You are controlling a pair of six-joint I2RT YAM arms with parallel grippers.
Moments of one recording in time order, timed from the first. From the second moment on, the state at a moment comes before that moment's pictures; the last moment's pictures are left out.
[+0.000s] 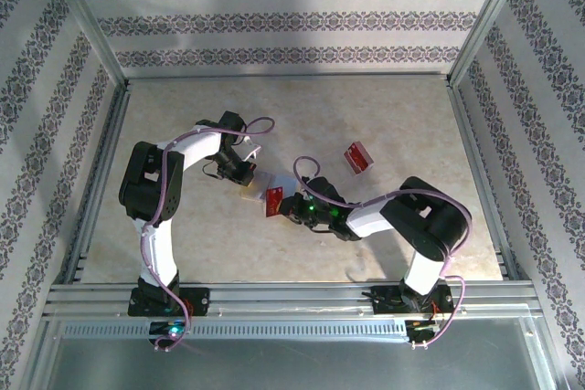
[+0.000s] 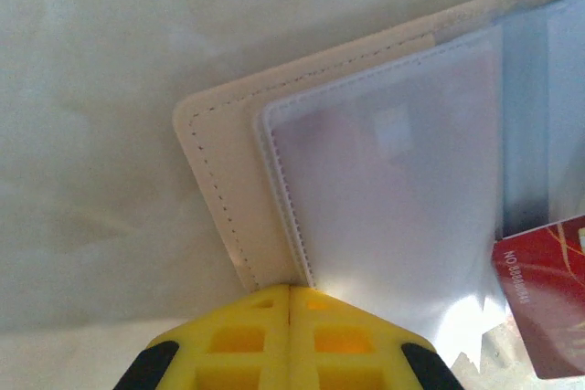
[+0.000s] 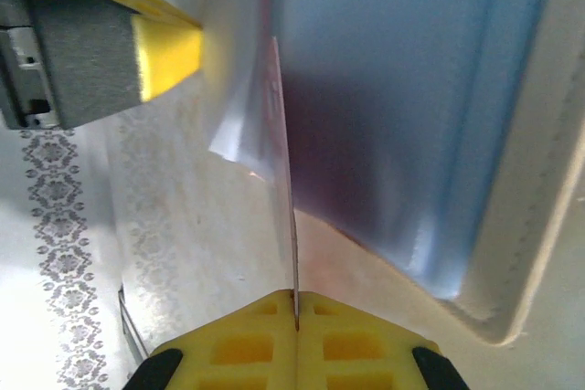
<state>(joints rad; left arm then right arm) -0.28 1.99 1.35 -0.84 0.34 0.20 0.81 1.76 0.56 0.61 -0.30 1.23</state>
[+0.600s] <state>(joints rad) -0.28 1.99 1.36 -0.84 0.34 0.20 0.79 1.82 0.58 0.69 -0.30 1.24</state>
